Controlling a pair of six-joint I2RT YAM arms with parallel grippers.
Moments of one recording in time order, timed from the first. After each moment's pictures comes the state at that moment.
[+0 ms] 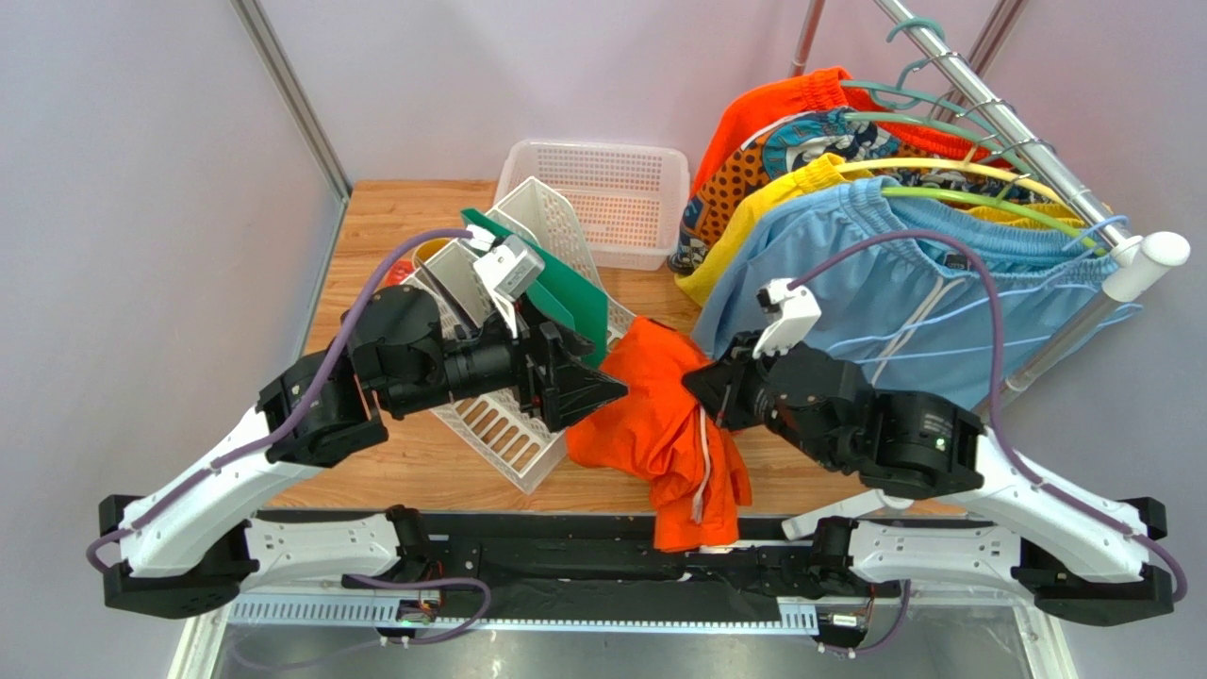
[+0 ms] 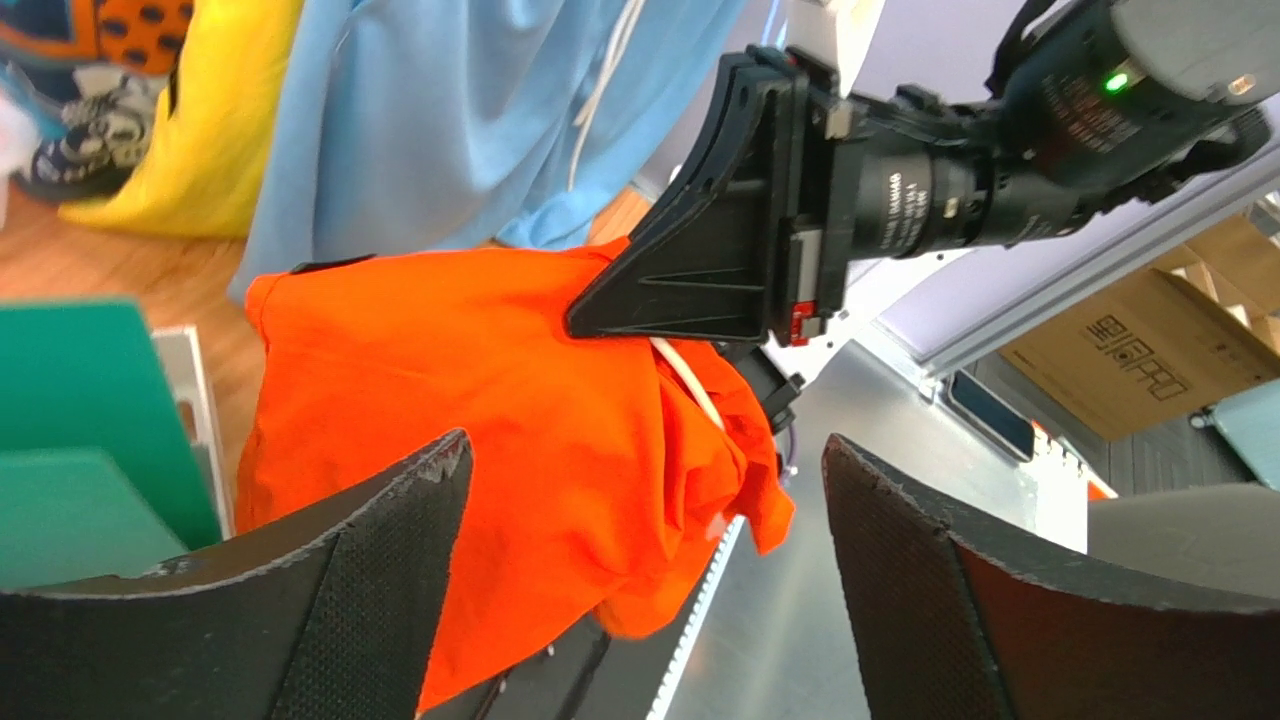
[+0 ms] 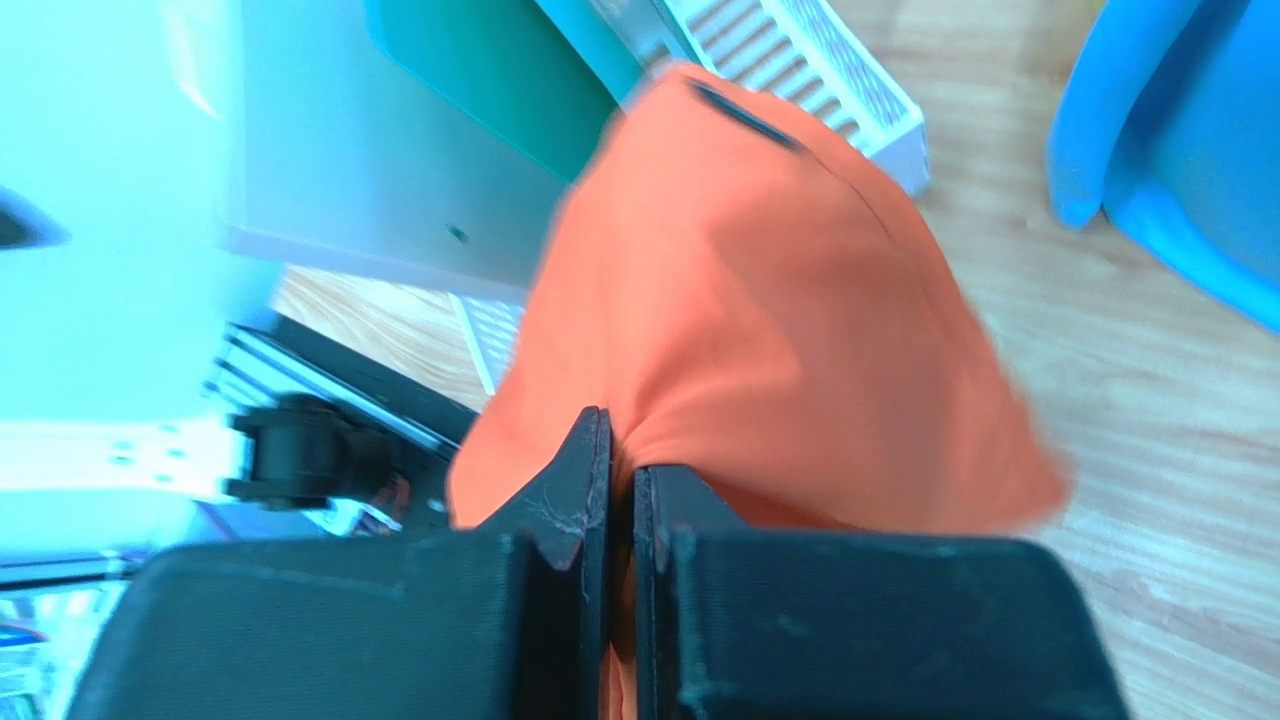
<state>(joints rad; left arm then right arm) -1.10 0.97 1.44 -0.60 0.07 -0.45 1.23 0.89 1.24 -0.84 0.54 0.77</state>
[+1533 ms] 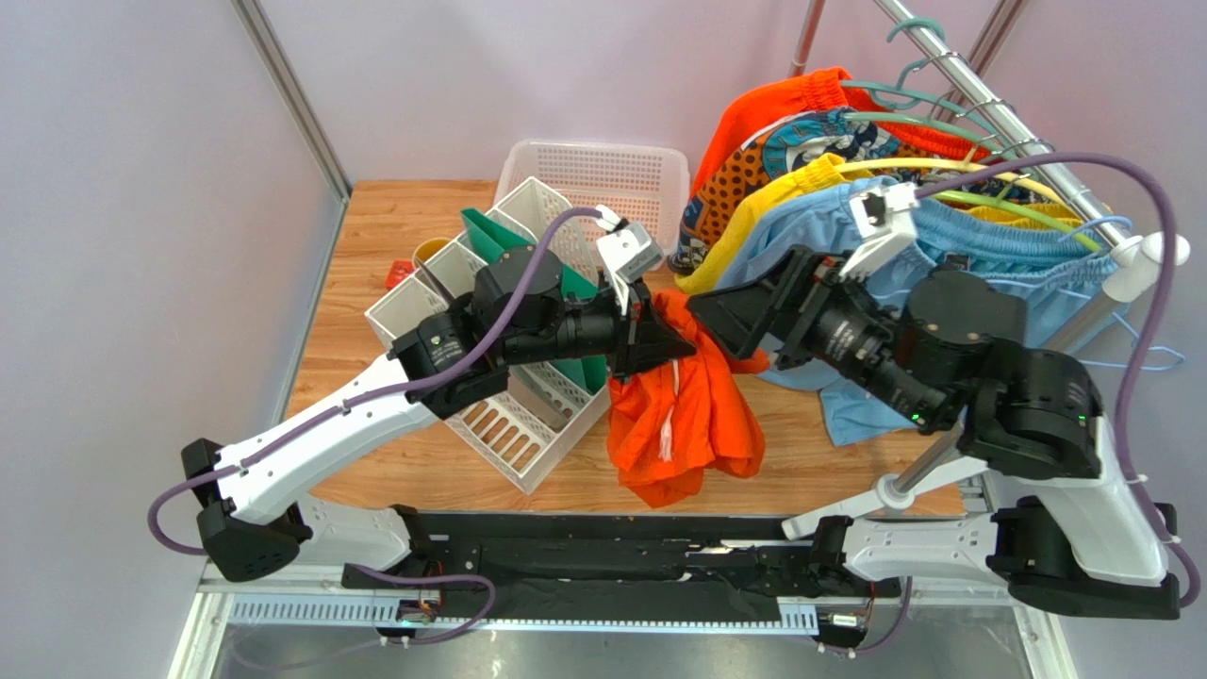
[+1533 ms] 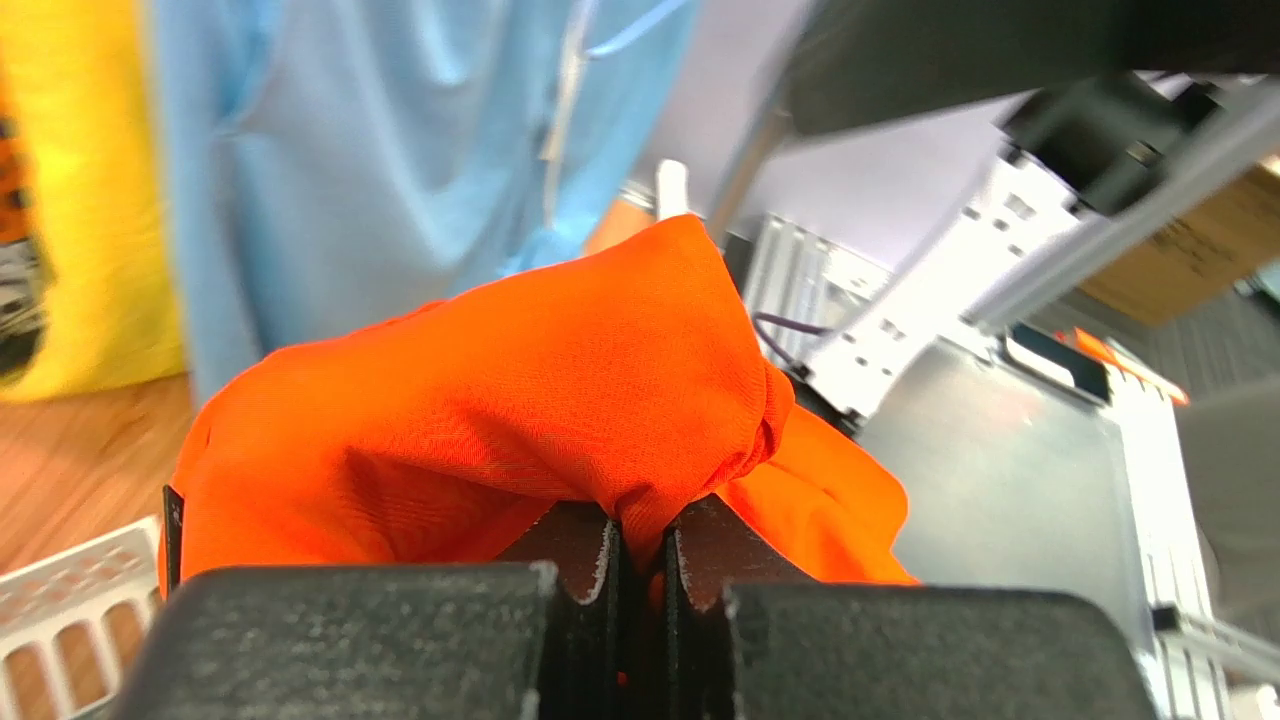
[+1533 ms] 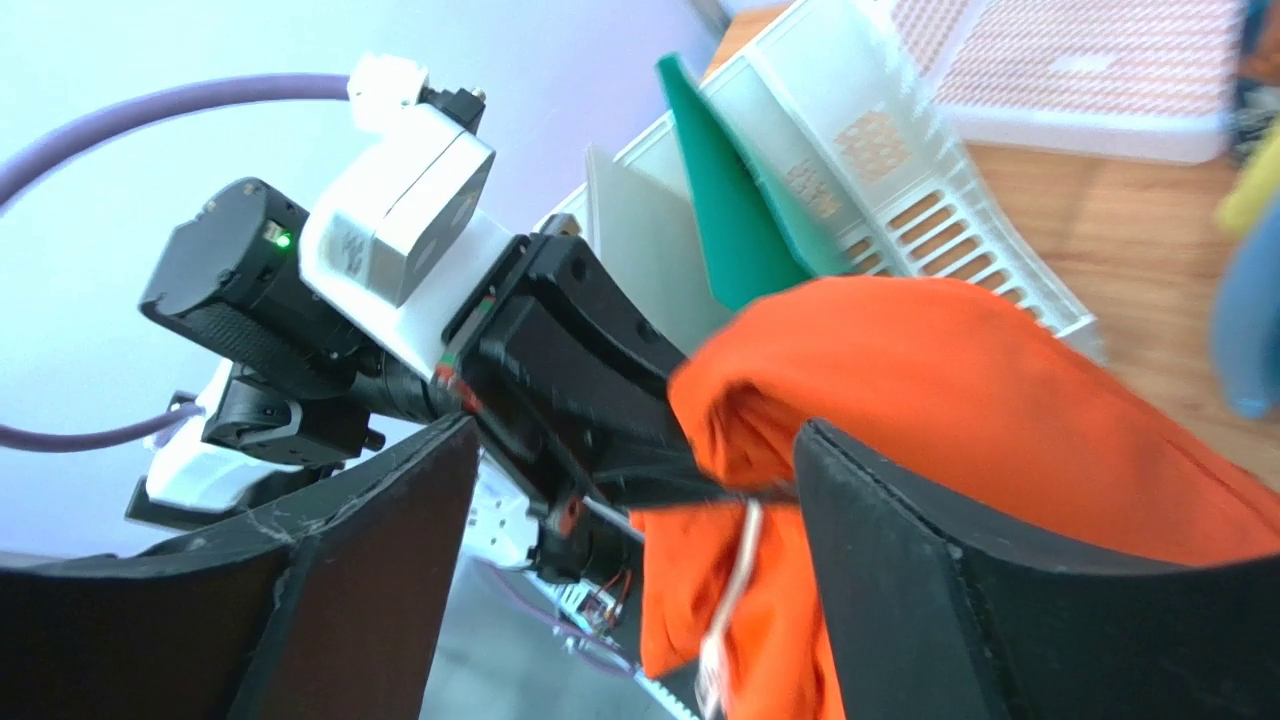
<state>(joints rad) -1.04 1.27 1.44 -0.32 0.30 -0.27 1.17 1.05 1.81 -0.92 0.43 0.74</state>
